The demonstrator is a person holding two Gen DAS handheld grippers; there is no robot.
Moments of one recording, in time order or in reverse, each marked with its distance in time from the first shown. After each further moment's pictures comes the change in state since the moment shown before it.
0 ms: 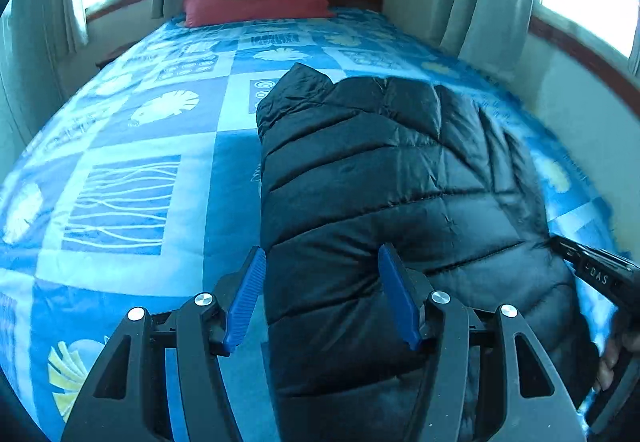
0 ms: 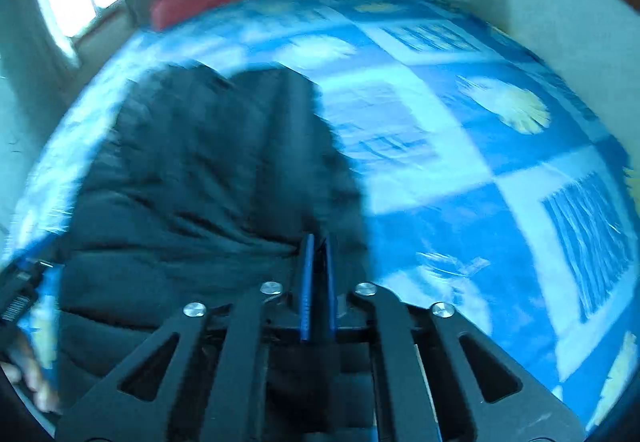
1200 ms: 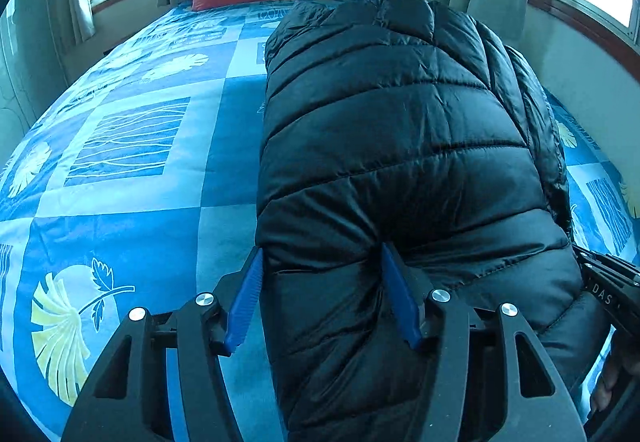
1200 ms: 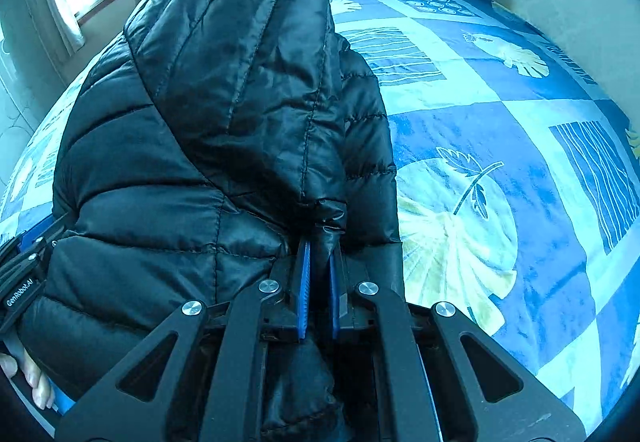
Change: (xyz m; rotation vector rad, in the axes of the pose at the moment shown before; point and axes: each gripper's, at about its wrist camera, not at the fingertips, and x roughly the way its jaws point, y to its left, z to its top) left arm 0.000 0.004 -0.068 -0.009 0.035 -0.003; right arm -0.021 0.033 -0.076 -0.052 -0.022 0.091
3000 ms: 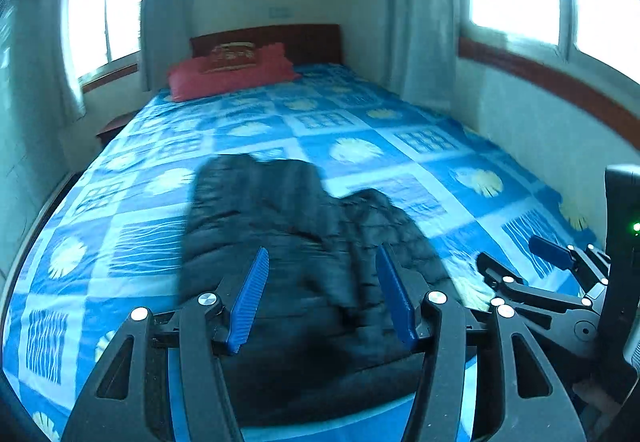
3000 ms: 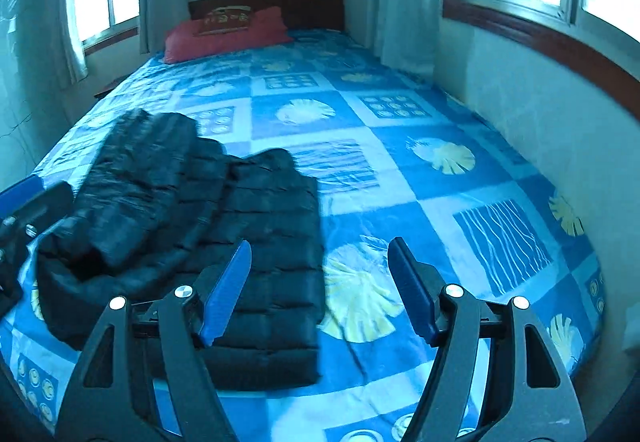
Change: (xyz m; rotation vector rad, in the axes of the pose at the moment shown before) left arm -0.160 -0.060 0.039 0.097 -0.250 -0.032; right arm -0.138 0.010 0.013 -0.070 -0.262 -0.085
